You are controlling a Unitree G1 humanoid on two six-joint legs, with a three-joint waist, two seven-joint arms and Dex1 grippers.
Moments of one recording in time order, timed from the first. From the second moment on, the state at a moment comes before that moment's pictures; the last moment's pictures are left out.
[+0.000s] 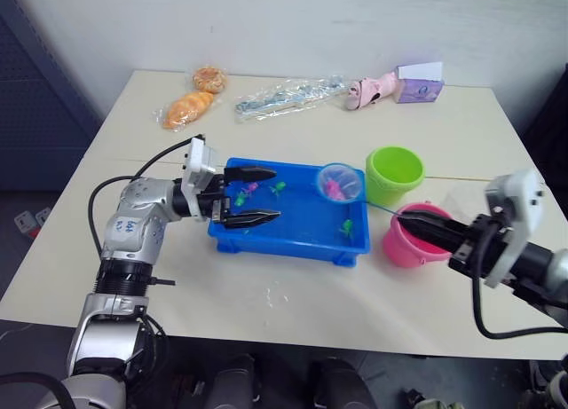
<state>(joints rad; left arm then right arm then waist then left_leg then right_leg) -0.71 0.45 0.00 0.24 -0.49 0.25 -1.29 -0.20 -0.59 -0.86 -0.89 1.03 1.45 0.55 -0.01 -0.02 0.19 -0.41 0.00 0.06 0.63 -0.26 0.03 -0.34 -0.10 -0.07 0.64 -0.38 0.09</state>
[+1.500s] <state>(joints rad) -0.71 0.32 -0.08 0.26 -0.46 0.19 -1.30 0.69 -0.55 -0.63 -0.63 -0.22 -0.09 0.34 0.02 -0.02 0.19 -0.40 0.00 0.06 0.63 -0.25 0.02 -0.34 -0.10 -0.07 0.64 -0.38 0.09</state>
